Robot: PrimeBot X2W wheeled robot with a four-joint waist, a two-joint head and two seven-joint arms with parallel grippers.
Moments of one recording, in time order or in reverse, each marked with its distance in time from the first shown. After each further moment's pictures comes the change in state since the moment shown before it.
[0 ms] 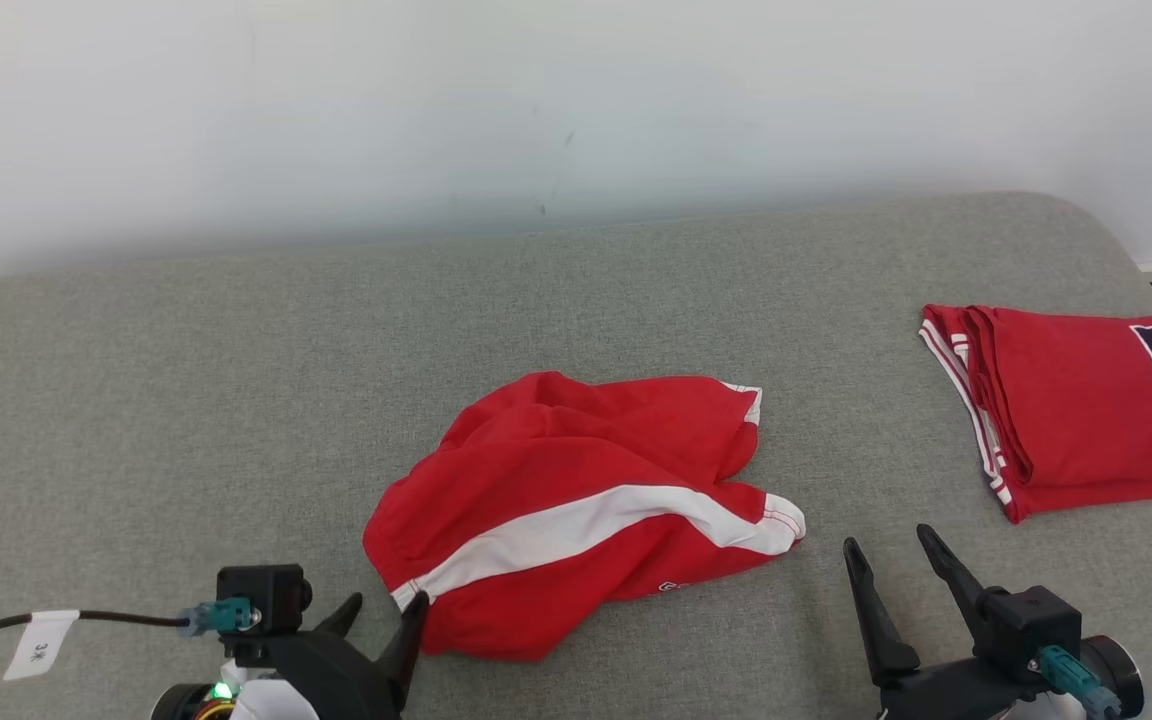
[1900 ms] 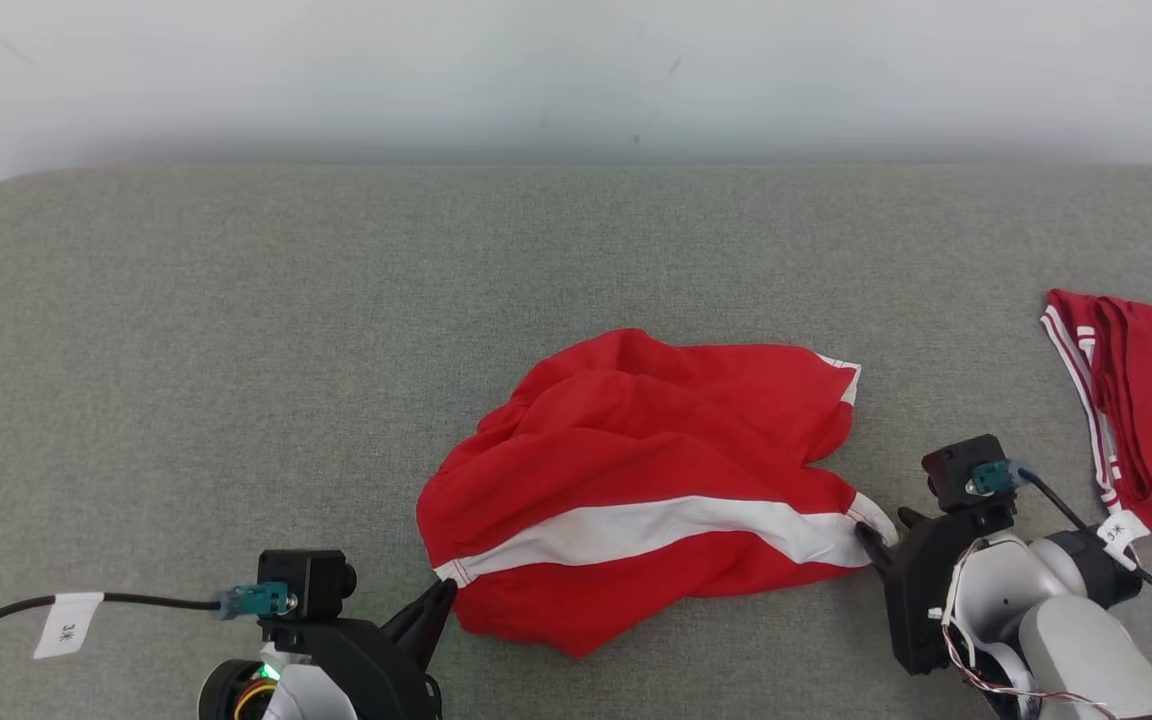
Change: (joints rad) left arm -0.008 -0.006 -0.053 -0.046 -0.073 -0.072 0.024; right arm -0.282 -0.181 0.144 0.147 0.123 0.000 0.617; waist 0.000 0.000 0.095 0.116
